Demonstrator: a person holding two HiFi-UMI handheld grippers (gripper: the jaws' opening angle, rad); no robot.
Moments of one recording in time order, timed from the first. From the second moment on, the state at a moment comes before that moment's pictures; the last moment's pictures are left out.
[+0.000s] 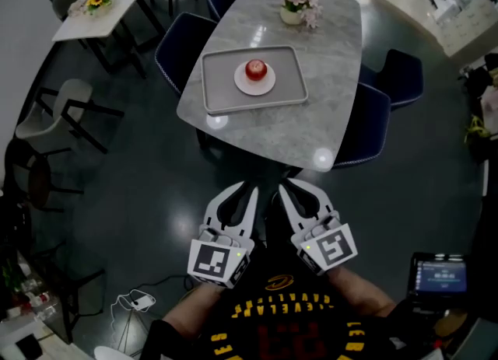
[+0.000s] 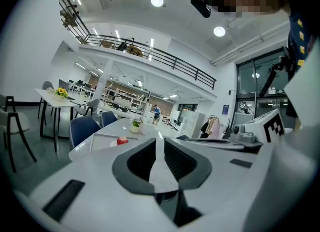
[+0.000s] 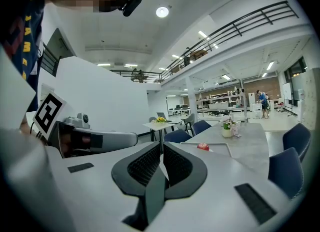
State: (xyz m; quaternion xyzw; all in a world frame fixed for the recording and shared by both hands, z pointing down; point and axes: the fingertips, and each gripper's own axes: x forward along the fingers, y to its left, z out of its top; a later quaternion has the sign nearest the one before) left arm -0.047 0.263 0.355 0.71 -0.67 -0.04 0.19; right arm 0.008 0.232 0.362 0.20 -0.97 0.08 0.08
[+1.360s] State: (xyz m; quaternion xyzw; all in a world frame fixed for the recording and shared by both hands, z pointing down) left arm -0.073 0.079 0.330 0.66 -0.74 -0.03 0.15; right arm -0.022 0.020 0.333 0.12 -0.99 0.09 0.03
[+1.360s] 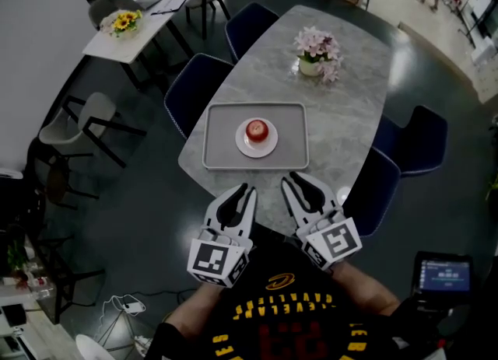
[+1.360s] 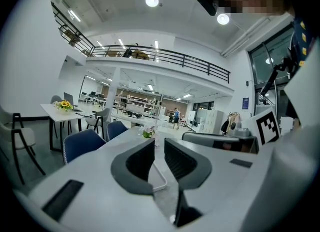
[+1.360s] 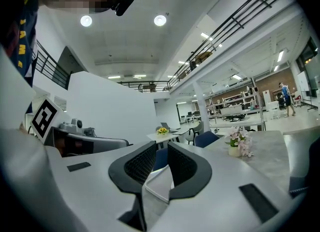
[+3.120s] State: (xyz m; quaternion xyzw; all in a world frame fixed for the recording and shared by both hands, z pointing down) left arm -0.242 -0.054 0.488 0.70 -0.61 0.06 0.36; right arm -0.103 -0.110 0.501 0.32 -0.88 0.31 0.16
